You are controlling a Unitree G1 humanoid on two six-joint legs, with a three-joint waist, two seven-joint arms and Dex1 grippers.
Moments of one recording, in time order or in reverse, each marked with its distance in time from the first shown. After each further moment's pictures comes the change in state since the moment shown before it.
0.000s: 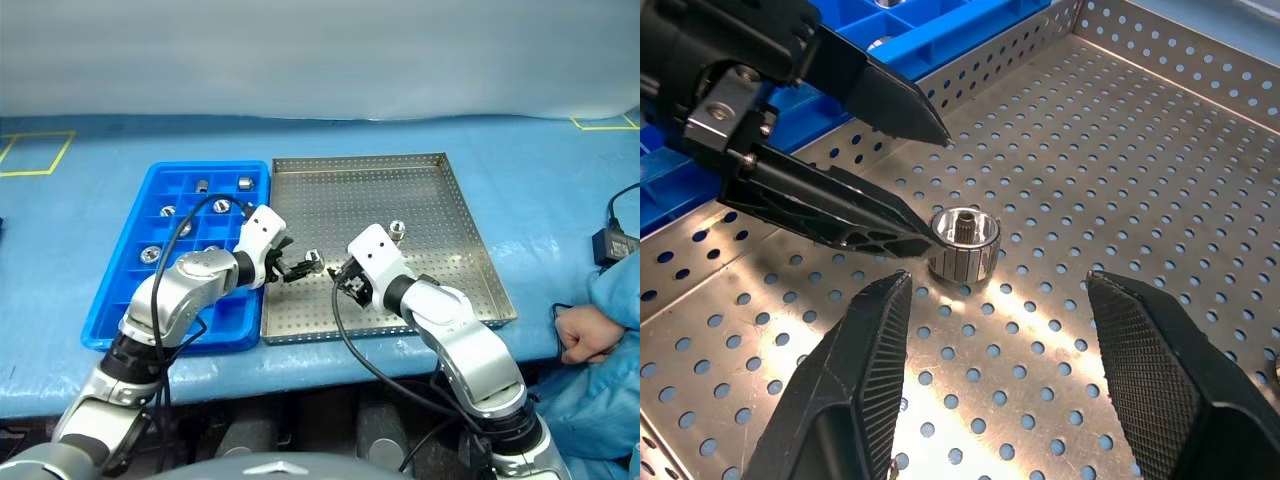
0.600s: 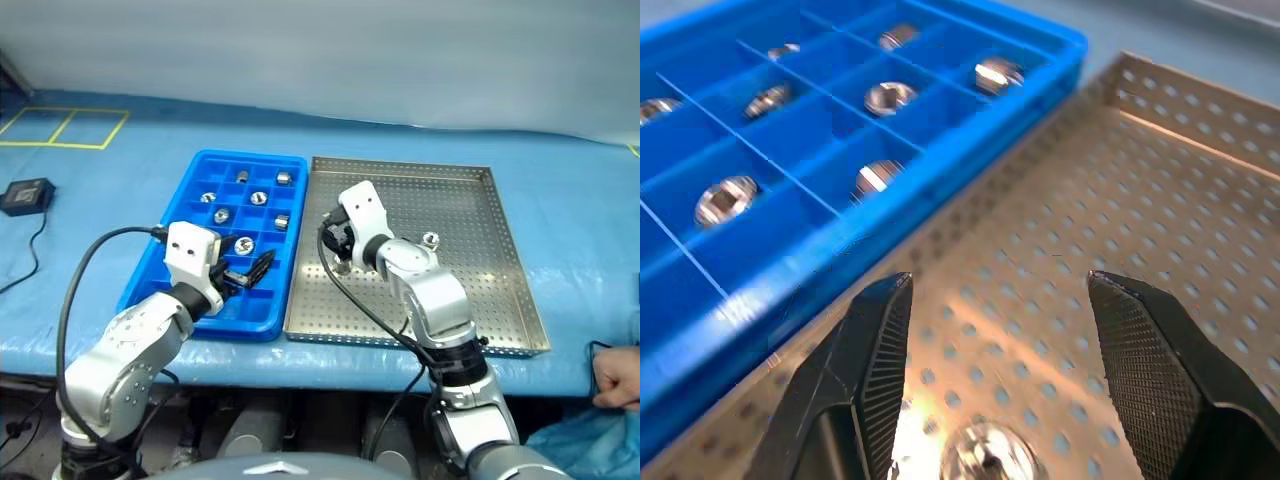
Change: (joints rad) left arm 0.375 -0.097 0.270 -0.541 -0.058 0.020 0.251; right arm -0.219 0.165 -0.072 0.280 -0.027 0.060 -0.057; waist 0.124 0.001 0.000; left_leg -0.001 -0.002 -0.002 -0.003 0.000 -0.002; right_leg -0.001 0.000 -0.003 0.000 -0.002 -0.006
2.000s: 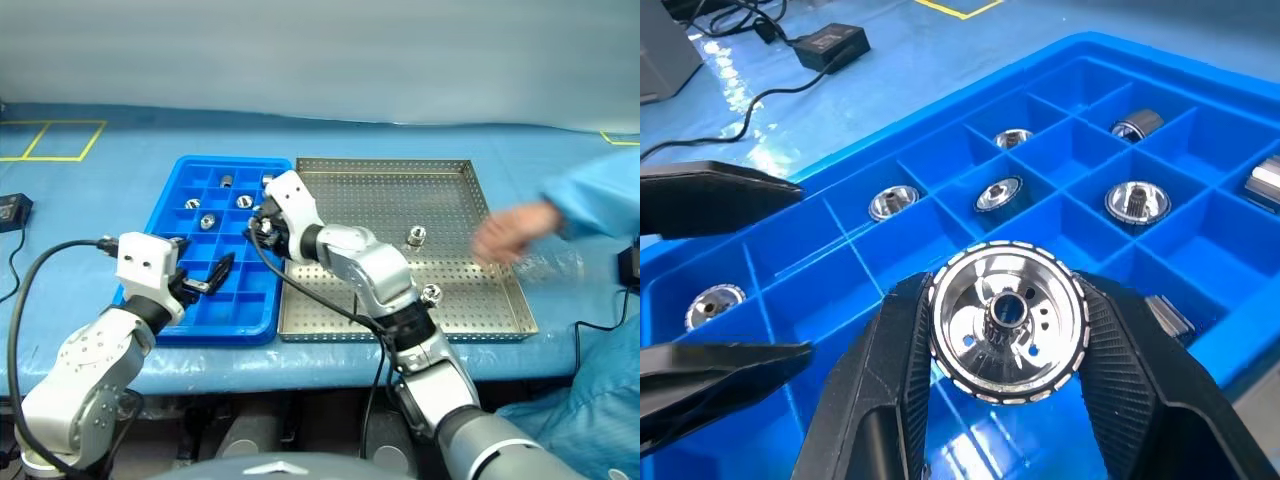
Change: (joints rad) left arm 0.211 0.019 0.177 -0.160 0.053 -0.026 0.039; right arm -0.326 0.240 0.147 0.492 0.092 -0.239 0.099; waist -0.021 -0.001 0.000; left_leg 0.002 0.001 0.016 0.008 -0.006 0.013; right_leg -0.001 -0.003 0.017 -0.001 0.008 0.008
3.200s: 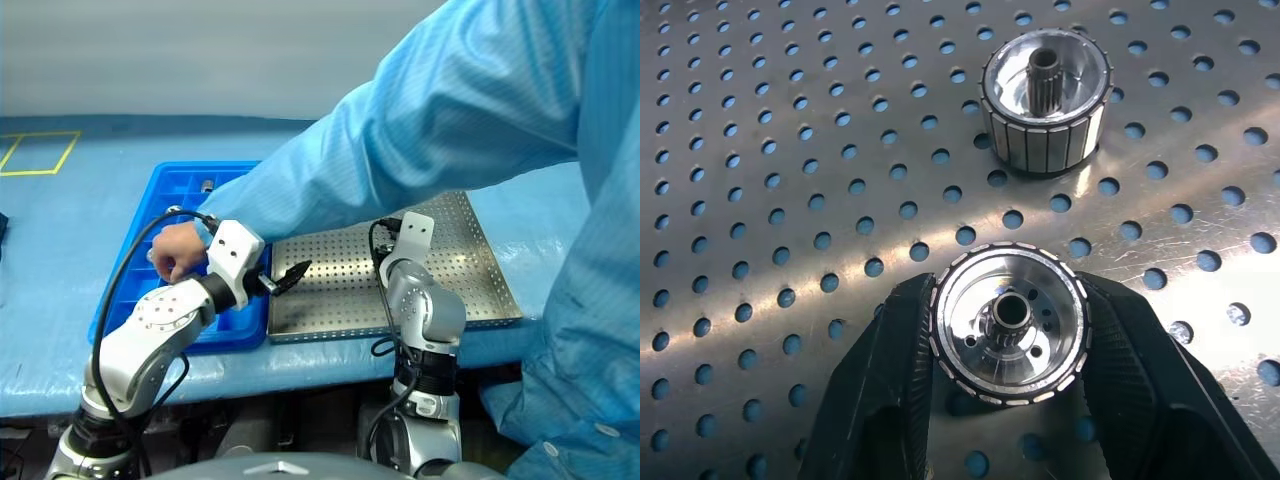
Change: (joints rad) left arm -0.261 0.073 -0.339 0.213 0.031 -0.069 -0.177; right arm 0.332 0.171 -0.537 -0.307 -0.089 0.333 -0.691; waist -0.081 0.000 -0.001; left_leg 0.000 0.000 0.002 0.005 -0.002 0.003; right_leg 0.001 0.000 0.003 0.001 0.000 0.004
